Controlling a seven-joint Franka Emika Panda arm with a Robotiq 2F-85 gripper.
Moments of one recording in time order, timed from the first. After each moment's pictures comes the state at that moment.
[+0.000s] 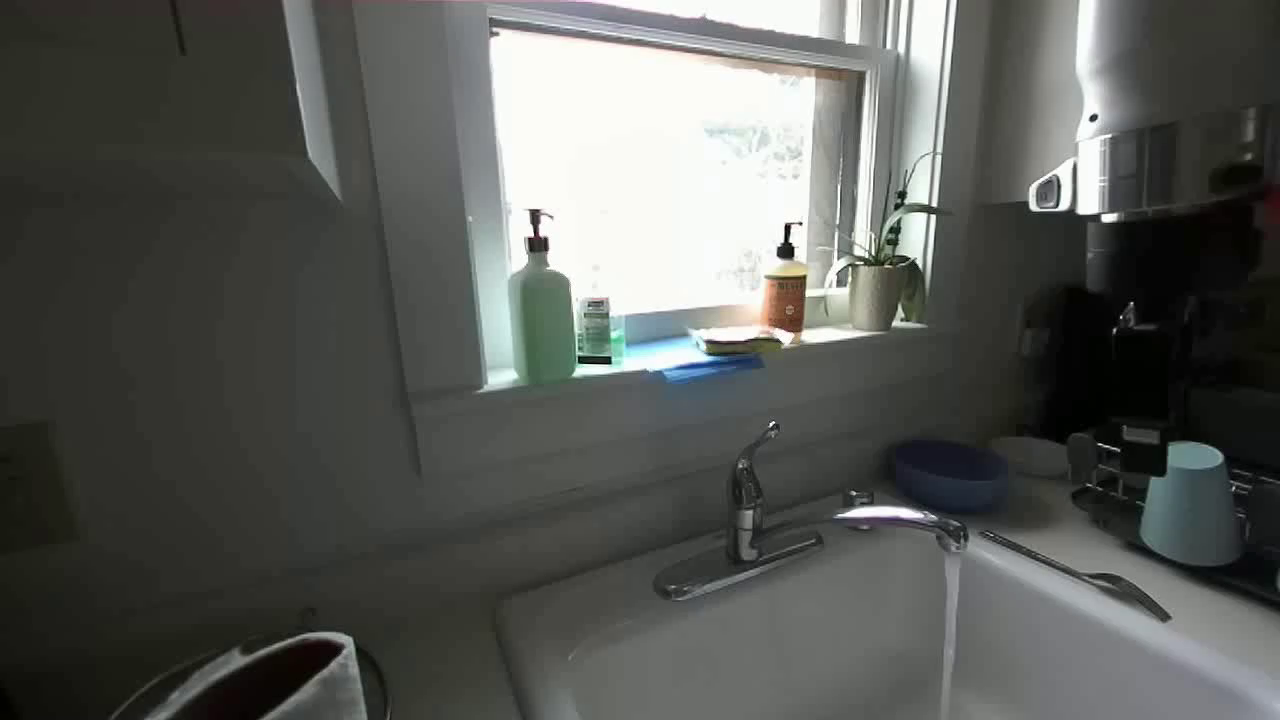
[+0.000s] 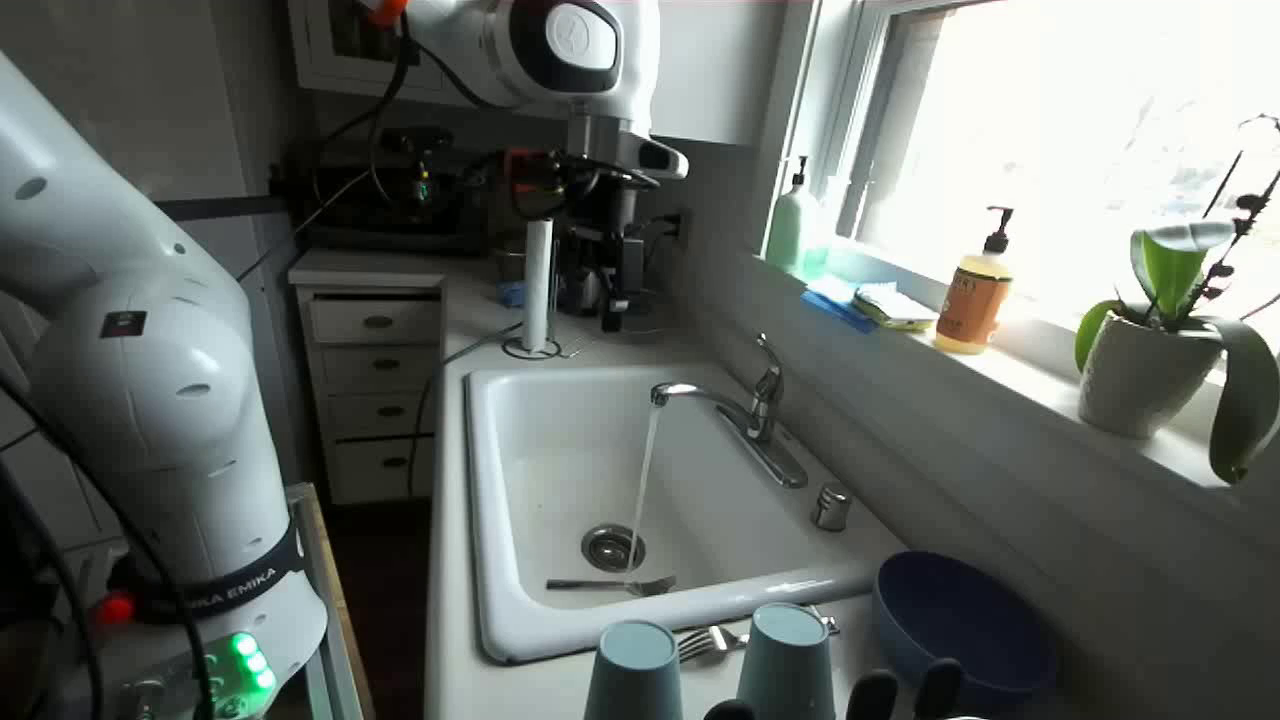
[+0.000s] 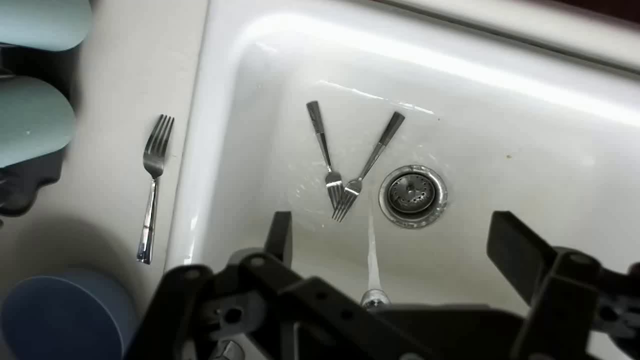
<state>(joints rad) -0.04 -0.49 0.08 -2.44 -0.11 1.87 0.13</state>
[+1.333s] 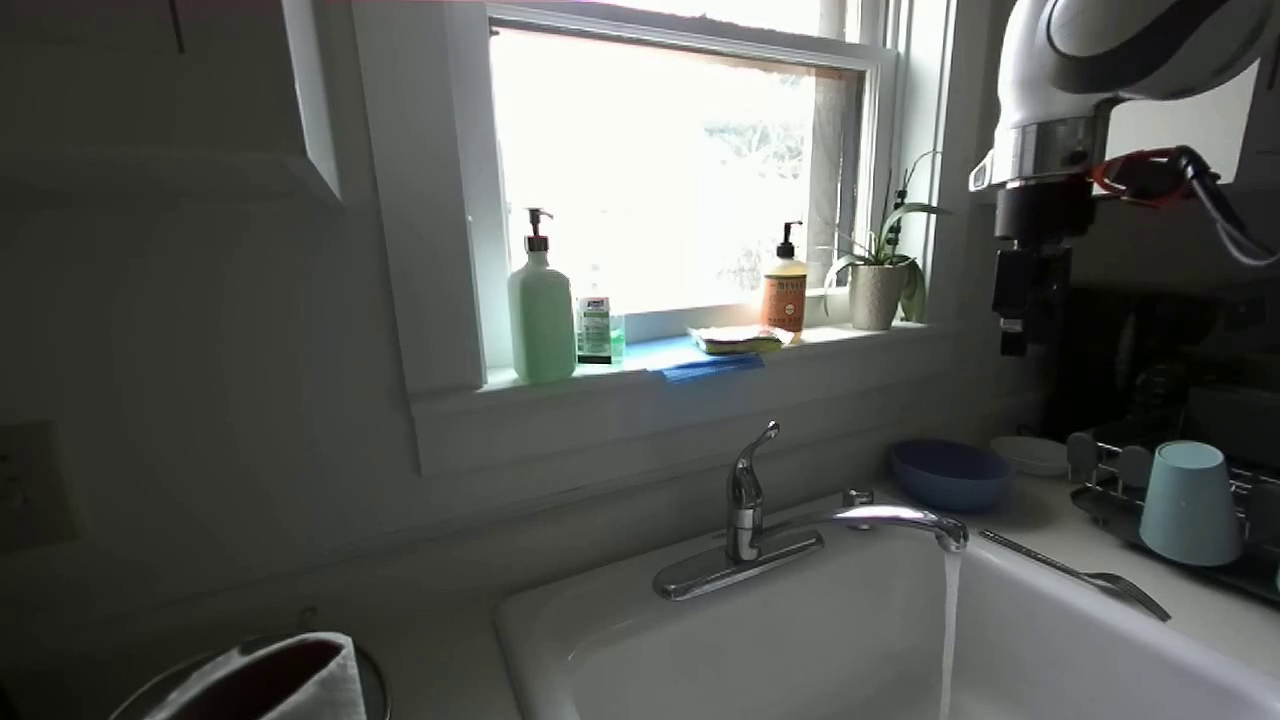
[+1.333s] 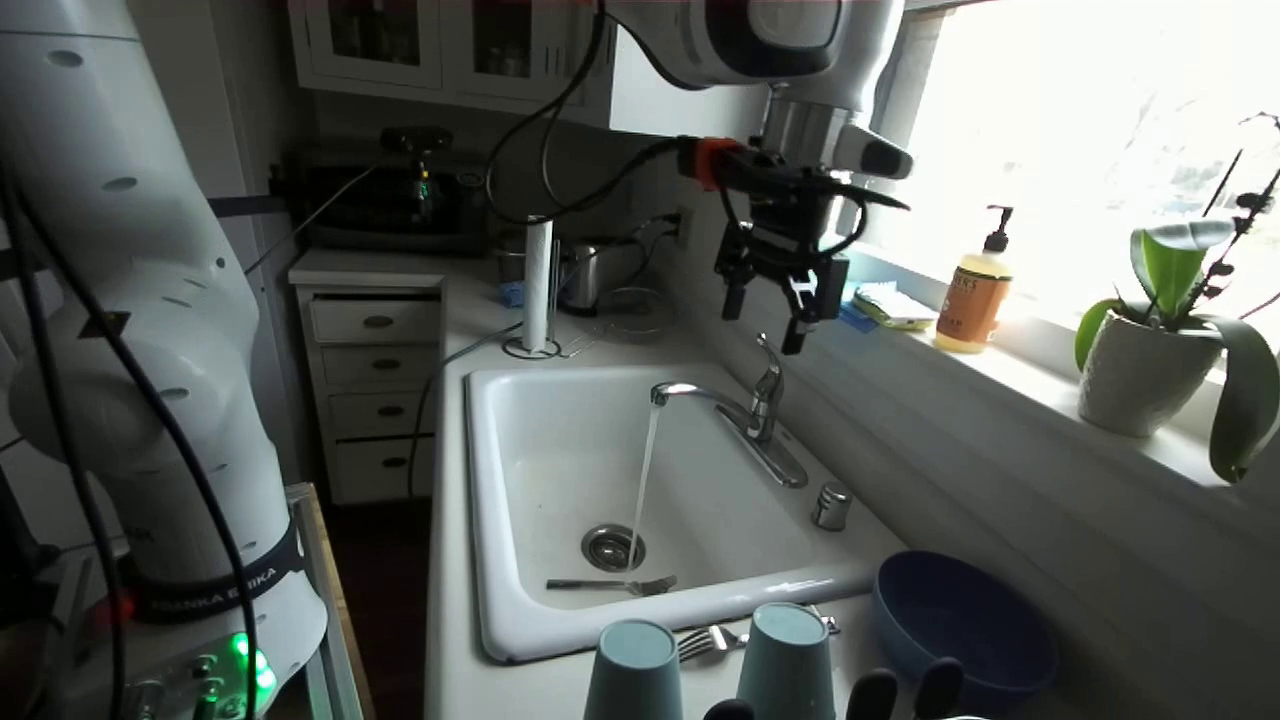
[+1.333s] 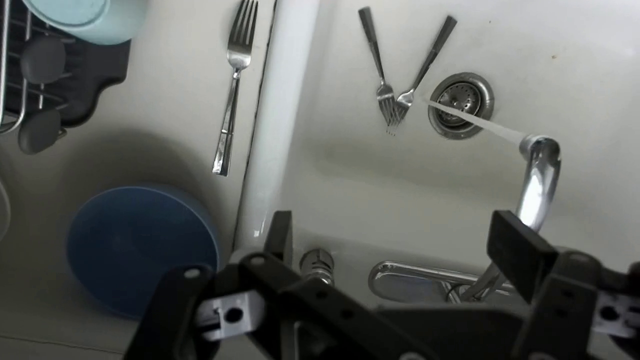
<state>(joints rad) -0.13 -0.13 -0.21 -2.02 -0.03 1.87 -0.23</state>
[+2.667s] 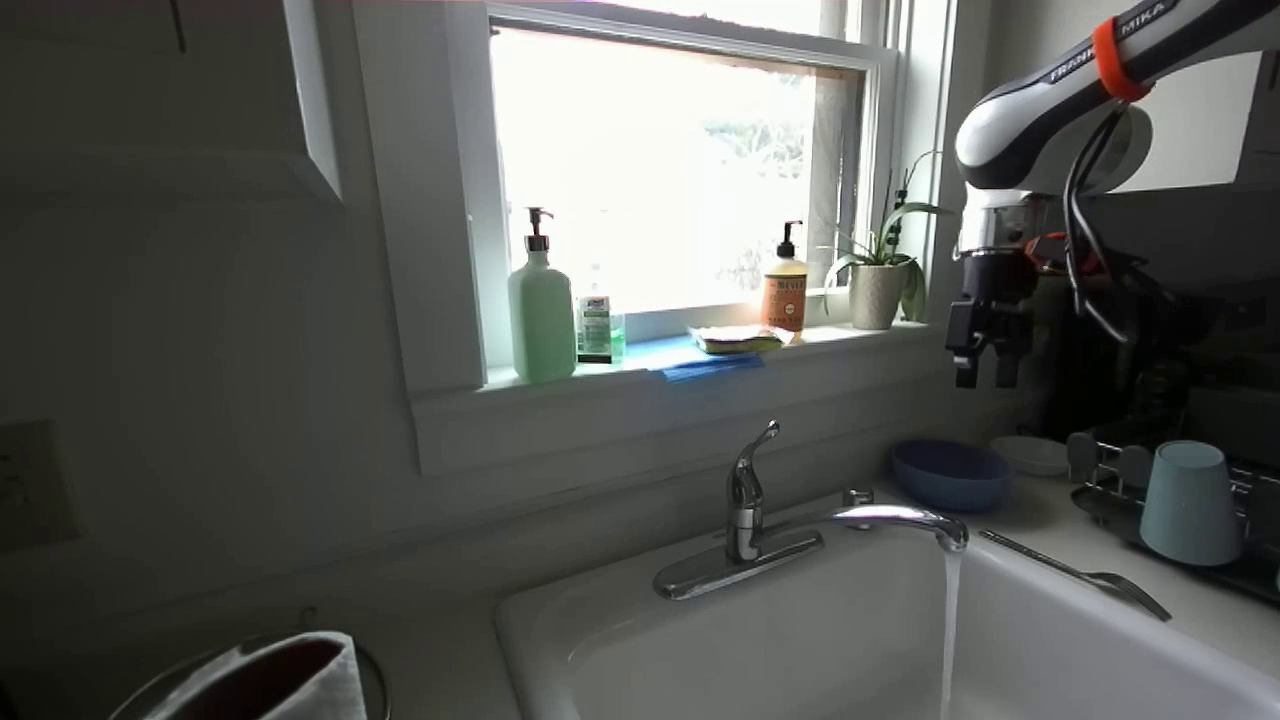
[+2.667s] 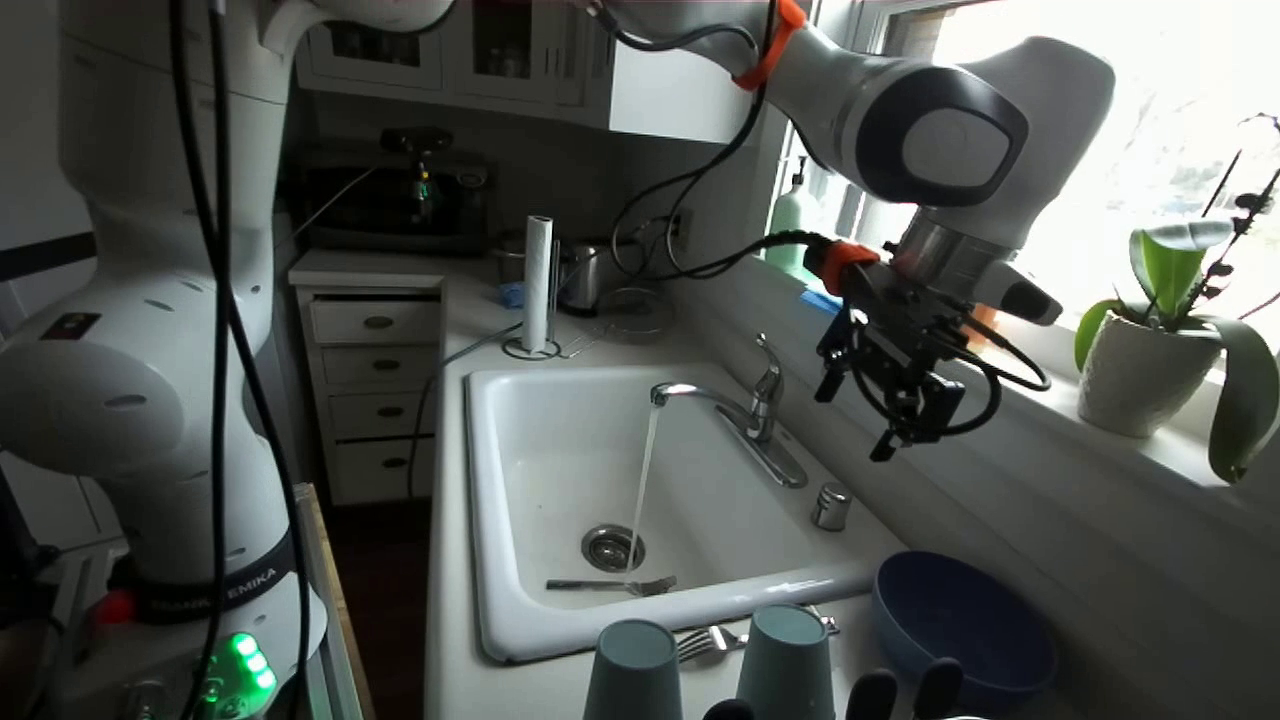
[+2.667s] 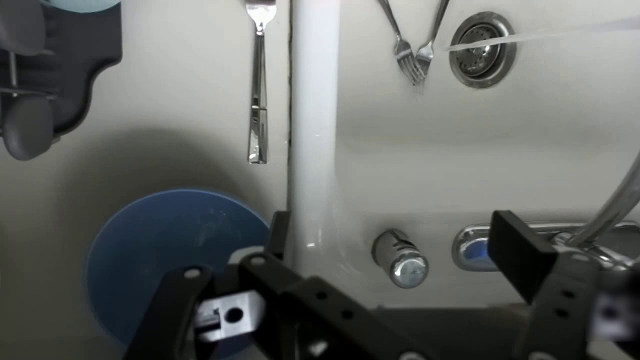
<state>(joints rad) -0.29 0.26 -0.26 -1.72 0.18 1.84 -0.32</state>
